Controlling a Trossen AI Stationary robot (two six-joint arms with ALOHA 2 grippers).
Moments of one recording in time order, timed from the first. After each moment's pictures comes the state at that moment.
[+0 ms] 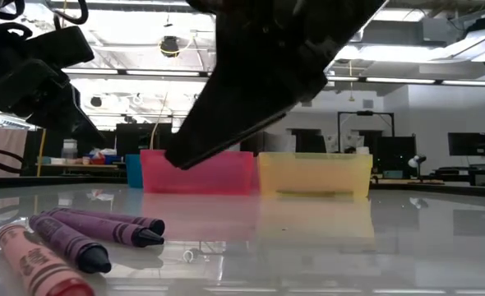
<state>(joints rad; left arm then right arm) -0.58 1.16 0.44 -0.22 -0.83 -0.73 0.49 2.04 1.40 -0.16 0.29 0.31</state>
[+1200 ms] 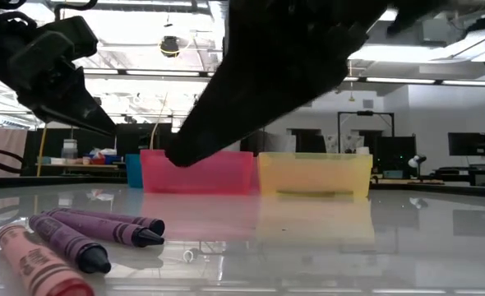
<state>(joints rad) -0.58 1.16 0.44 -0.10 -0.84 -0.81 0.54 2.07 1.46 -0.20 0.34 0.21</state>
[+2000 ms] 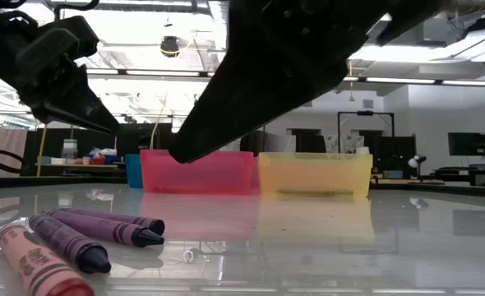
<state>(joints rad) -0.58 1.16 0.44 -0.10 -0.86 -0.83 0.54 2.07 1.46 -0.18 0.38 0.26</state>
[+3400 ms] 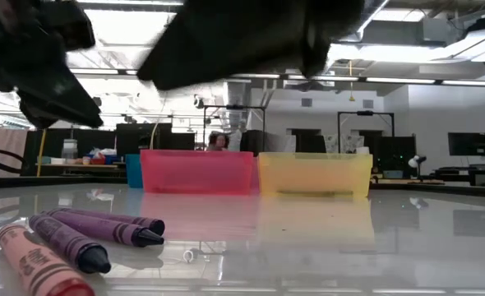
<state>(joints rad) -0.59 1.17 0.44 0.02 -0.64 -0.94 0.64 2.11 1.46 -0.04 0.72 0.47</state>
